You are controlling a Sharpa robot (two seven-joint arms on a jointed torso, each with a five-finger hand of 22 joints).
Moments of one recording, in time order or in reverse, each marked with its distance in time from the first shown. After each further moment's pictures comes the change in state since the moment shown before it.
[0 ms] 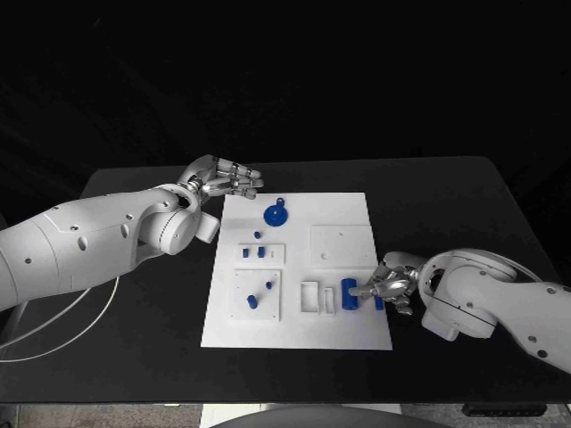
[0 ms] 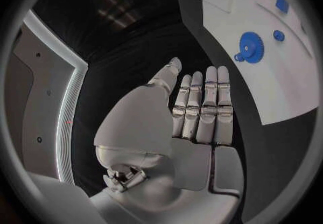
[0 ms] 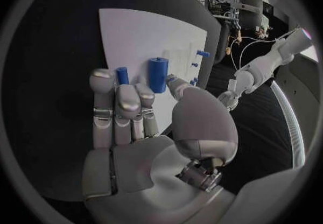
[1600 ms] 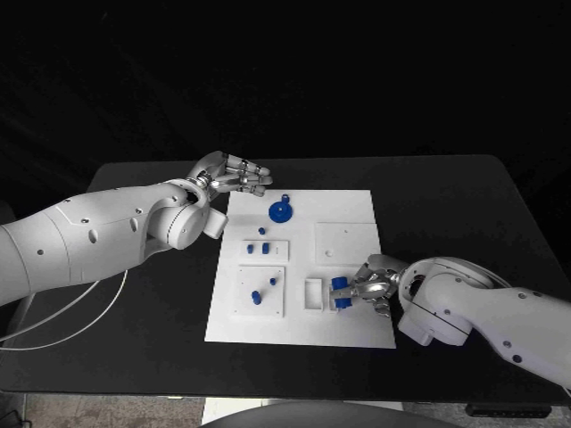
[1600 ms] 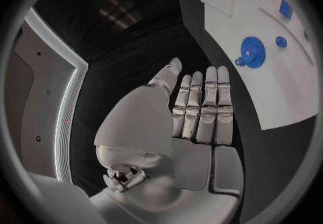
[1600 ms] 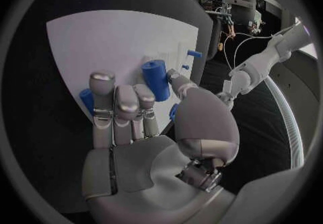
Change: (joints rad) left arm 0.000 0.006 0.000 0.002 0.001 0.012 -0.006; left_hand 0.000 0.000 -0.003 0.003 0.000 0.000 0.000 0.000 0.000 0.000 0.000 0.000 0.000 0.000 0.000 0.000 0.001 0.000 0.000 0.000 0.000 -0.019; right arm 0.010 0.086 -0.063 -0.023 0.046 -0.109 0.035; right_hand -0.021 0.057 0.064 -0.161 0.092 0.087 -0.030 -0.005 -0.033 0.012 -0.004 0.012 0.006 0.000 0.001 0.010 0.002 0.000 0.004 0.004 0.036 0.000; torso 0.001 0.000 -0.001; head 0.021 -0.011
